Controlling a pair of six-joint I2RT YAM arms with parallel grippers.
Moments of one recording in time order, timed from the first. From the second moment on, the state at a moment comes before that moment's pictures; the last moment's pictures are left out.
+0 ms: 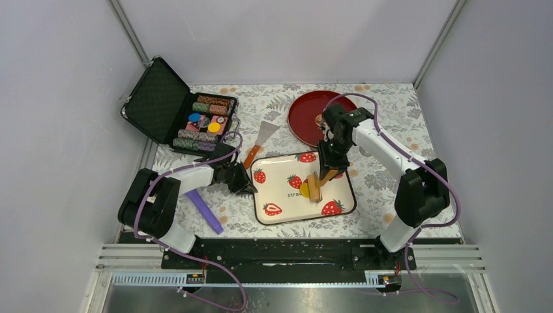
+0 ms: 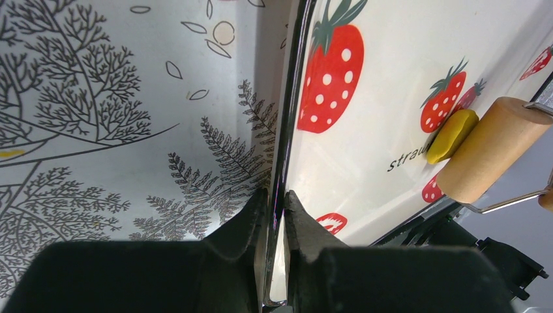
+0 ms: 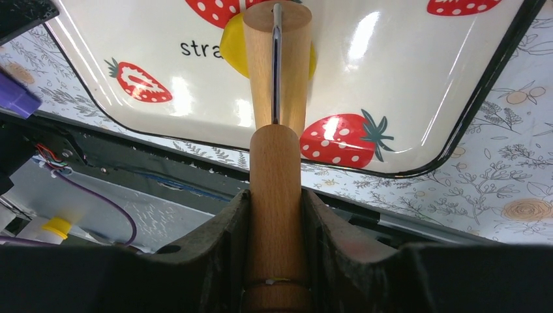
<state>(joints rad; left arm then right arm) -0.35 1.54 0.68 -0.26 0.41 -0.74 0.47 1.68 1.41 -1.20 -0.25 0.37</state>
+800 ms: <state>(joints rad) -0.35 1.54 0.68 -0.26 0.41 -0.74 0.40 1.65 1.39 -1.28 -0.13 0.34</state>
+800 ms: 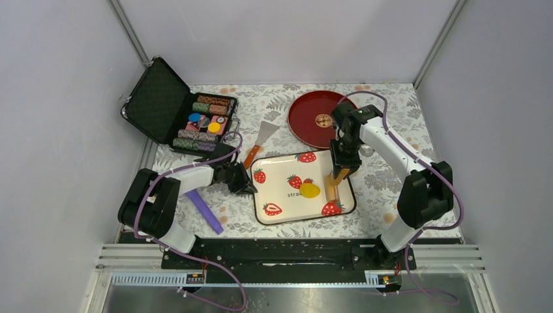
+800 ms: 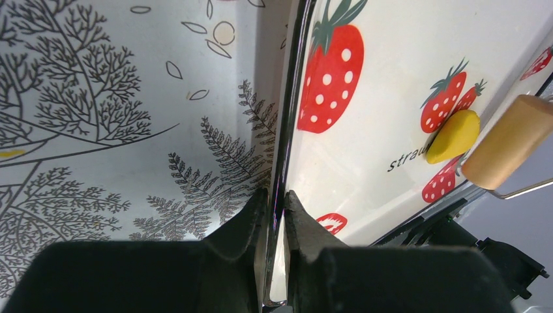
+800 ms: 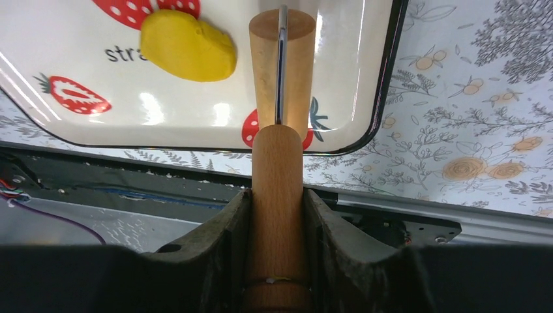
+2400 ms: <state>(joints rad) -0.35 1.54 0.68 -0.26 0.41 -0.74 0.53 1.73 1.46 -1.18 -0.21 0.39</state>
